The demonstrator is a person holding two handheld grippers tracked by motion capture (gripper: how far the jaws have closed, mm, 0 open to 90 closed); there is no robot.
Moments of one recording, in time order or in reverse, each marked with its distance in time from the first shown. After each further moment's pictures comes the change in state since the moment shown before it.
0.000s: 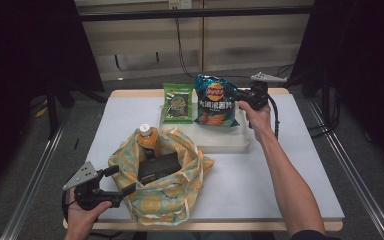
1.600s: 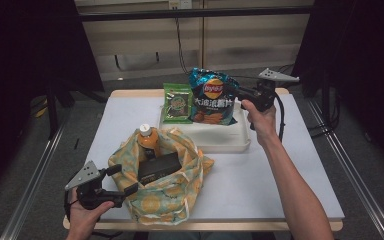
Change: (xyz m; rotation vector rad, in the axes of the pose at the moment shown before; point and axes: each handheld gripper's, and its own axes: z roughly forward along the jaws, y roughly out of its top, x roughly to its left) left arm -0.005 0.004 0.003 -0.012 -0.027 0.022; right arm 0.048 0.027 -0.038 -0.099 0.106 -0.031
